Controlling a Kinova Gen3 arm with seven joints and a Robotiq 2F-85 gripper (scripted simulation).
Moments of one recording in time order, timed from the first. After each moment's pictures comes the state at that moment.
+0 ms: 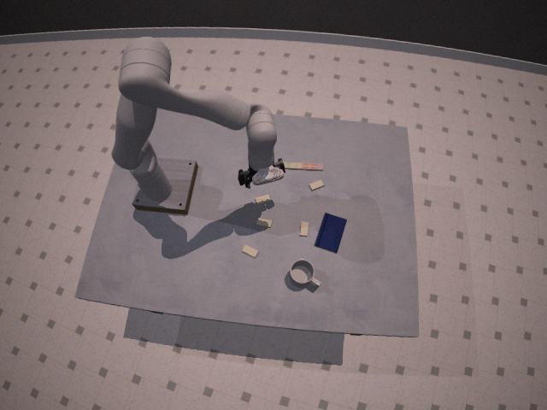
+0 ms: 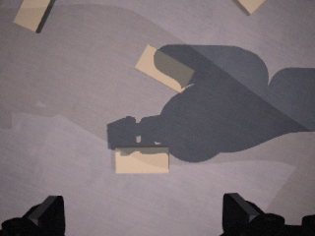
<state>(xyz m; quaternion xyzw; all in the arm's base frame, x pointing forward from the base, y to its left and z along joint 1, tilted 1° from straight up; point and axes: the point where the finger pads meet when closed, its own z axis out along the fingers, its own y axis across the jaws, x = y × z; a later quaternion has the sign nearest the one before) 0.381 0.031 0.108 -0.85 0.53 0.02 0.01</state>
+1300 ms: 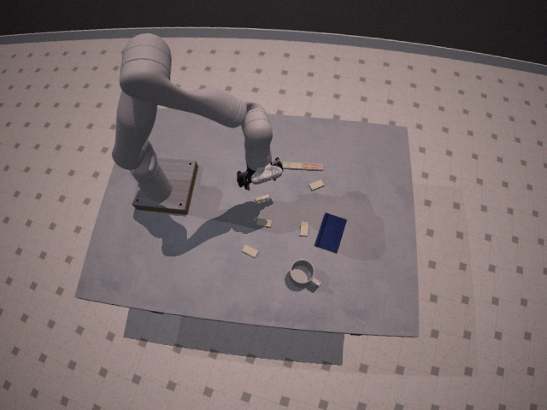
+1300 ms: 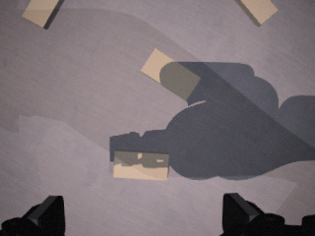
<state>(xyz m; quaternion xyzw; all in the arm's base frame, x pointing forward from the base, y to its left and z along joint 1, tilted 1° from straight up) 0.377 0.032 0.100 -0.87 0.50 0.00 0.00</state>
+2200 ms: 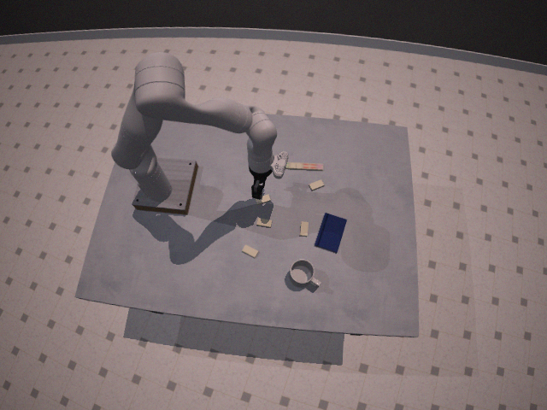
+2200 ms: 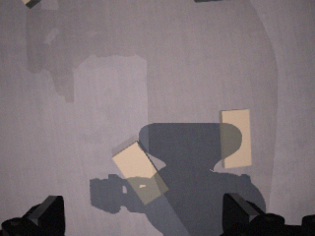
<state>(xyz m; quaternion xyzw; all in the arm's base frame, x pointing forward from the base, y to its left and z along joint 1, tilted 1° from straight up) 0.381 0.035 0.075 -1.00 0.06 0.00 -0.02</state>
